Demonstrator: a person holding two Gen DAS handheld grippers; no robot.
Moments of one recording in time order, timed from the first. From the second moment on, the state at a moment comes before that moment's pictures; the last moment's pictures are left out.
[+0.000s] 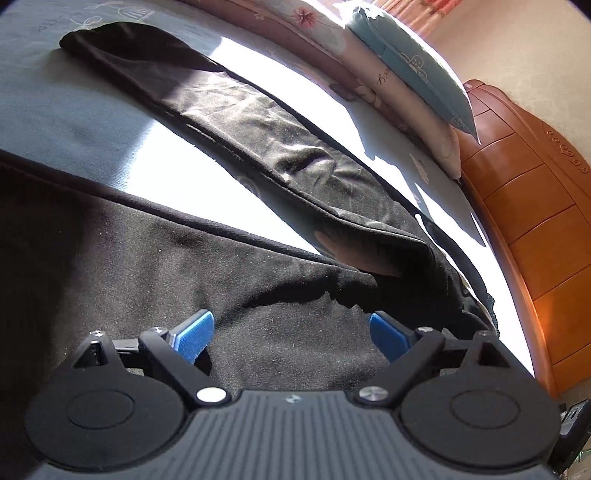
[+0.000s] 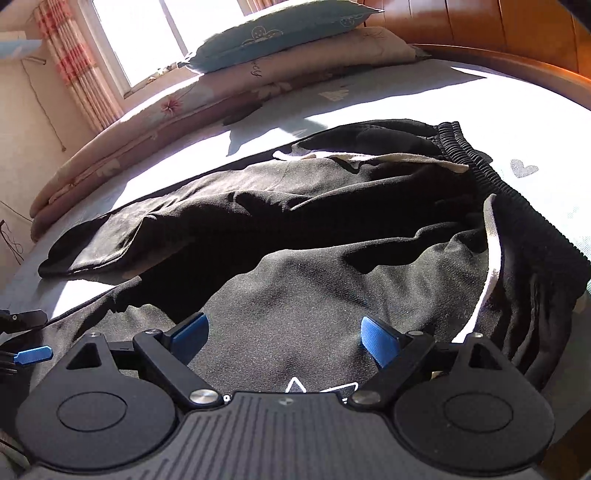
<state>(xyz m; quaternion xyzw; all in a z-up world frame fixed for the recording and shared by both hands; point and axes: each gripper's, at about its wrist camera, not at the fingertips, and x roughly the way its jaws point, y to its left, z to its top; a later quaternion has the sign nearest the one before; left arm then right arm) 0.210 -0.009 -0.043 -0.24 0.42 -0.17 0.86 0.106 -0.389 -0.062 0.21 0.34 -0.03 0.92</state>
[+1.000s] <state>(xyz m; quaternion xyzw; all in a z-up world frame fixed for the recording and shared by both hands) 0.100 0.007 -0.067 -0.06 0.39 -0.08 0.92 0.074 -0.384 -0.087 0.23 0.28 0.01 0.93</state>
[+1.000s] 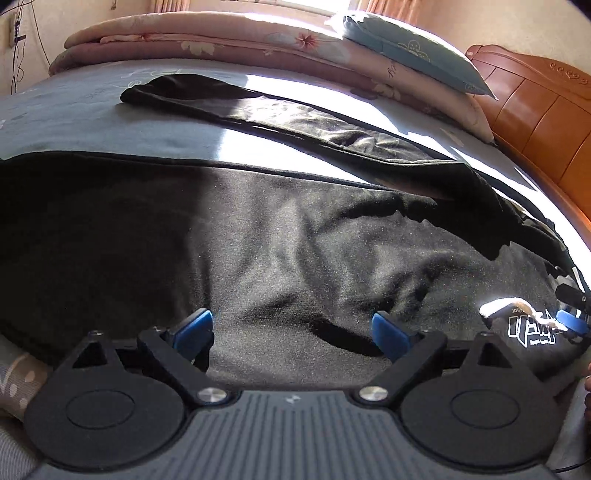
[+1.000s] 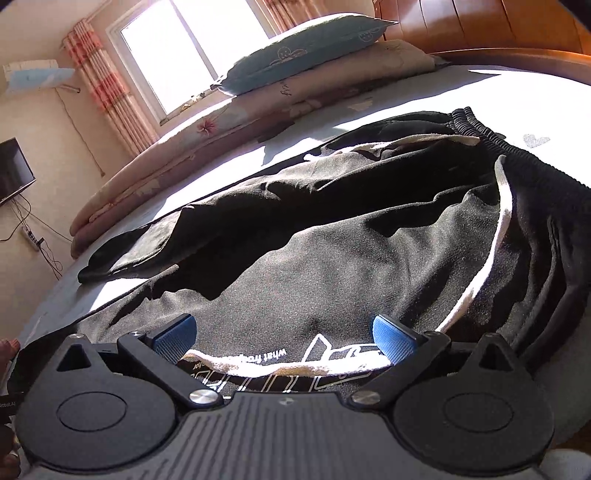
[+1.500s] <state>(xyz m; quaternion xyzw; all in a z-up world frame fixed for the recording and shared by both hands) 0.125 -0.130 -0.046 0.07 0.32 -0.28 0.90 0.050 -0.381 -0.083 0.24 0.25 -0.01 0.94</state>
